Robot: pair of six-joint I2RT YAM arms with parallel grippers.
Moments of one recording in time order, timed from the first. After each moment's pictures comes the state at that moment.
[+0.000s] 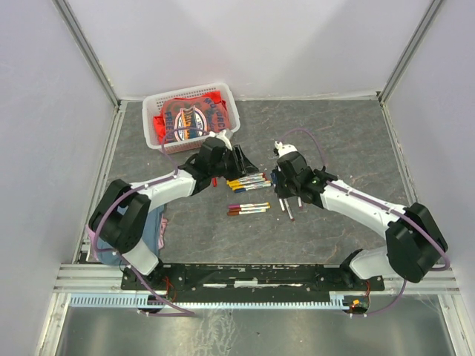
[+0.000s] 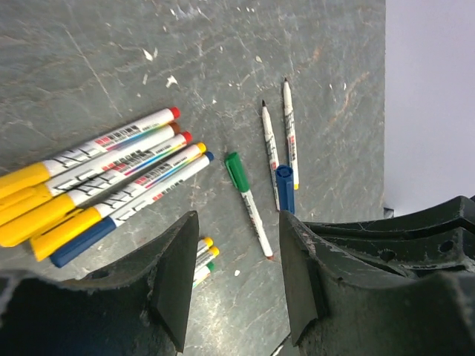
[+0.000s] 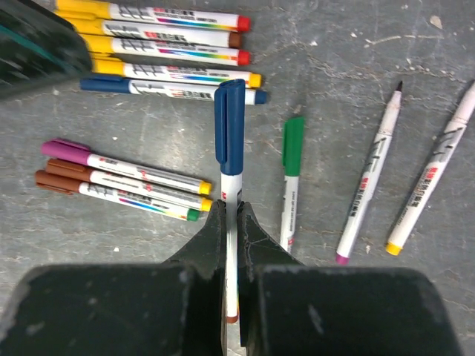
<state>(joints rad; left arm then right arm) -0.60 1.62 0.94 0.14 0.25 -0.83 0.68 1.39 0.87 -0.33 0.16 0.37</state>
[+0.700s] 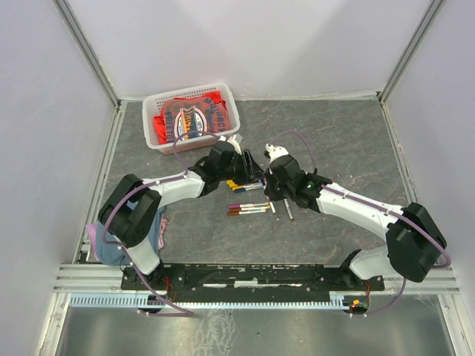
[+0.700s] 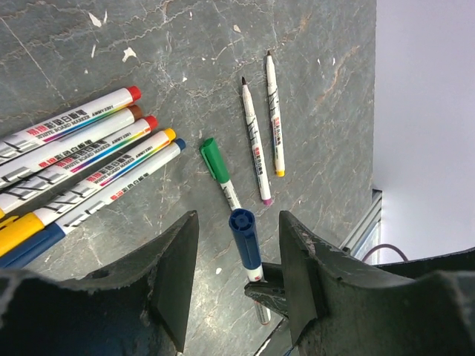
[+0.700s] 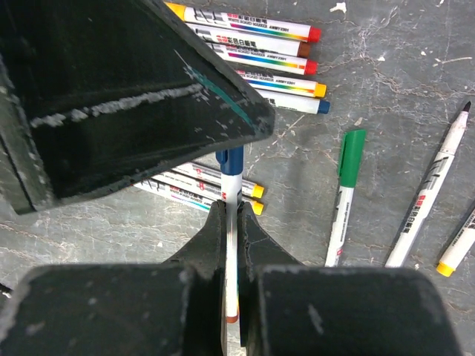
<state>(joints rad) -0.66 1.71 0.96 0.20 0.30 -0.89 0.76 1.39 0.87 -0.27 0.13 0.40</state>
